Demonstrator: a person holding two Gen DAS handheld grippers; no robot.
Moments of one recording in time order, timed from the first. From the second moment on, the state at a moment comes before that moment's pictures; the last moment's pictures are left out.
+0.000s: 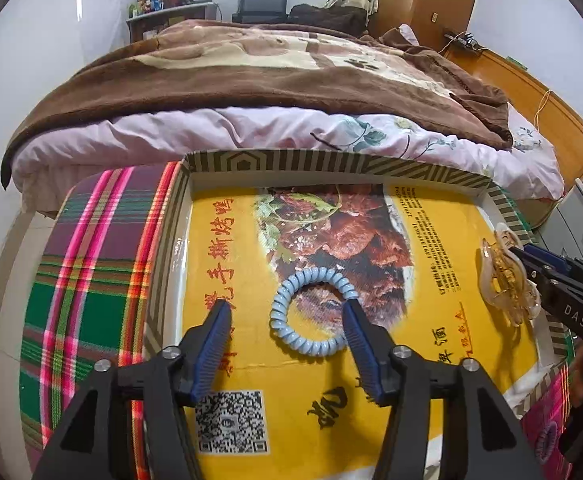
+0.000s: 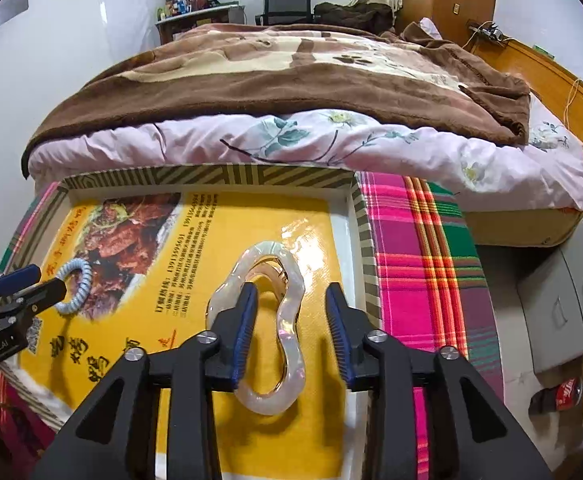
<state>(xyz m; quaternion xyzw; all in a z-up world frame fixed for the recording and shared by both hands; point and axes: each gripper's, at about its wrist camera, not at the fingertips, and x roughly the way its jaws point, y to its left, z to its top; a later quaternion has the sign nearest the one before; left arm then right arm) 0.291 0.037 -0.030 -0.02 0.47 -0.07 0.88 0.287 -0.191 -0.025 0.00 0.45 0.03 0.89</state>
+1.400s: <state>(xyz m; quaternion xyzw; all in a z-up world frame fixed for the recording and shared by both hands) 0.075 0.088 -0.002 -0.06 0.41 -0.05 0.91 0.078 -0.220 -0.034 -0.01 0.44 0.09 0.89</state>
